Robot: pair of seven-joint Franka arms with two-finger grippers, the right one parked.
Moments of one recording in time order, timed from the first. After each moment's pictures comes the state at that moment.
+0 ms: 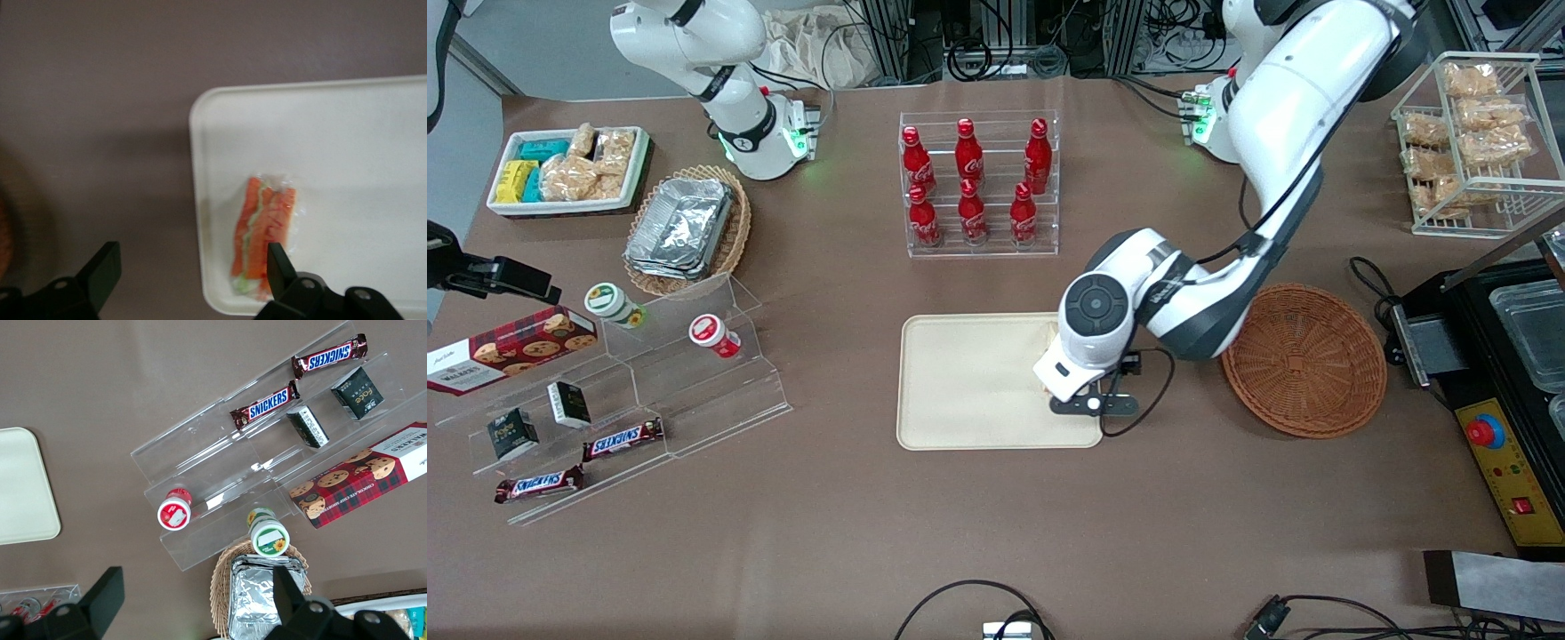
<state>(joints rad) -0.17 0.69 -0.55 -1.42 0.42 1.88 -0.76</state>
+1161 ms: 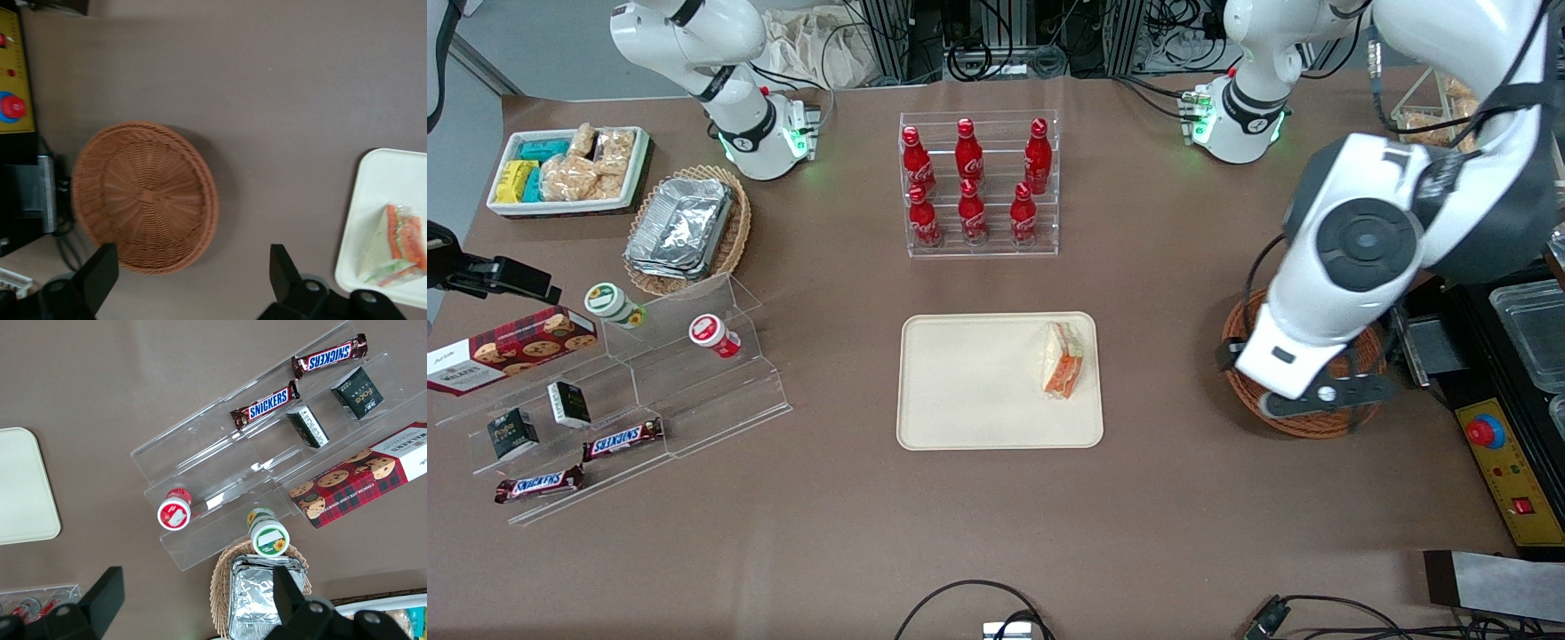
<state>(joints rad) 0.11 0.41 -0.55 -1.35 0.38 1.57 -0.55</state>
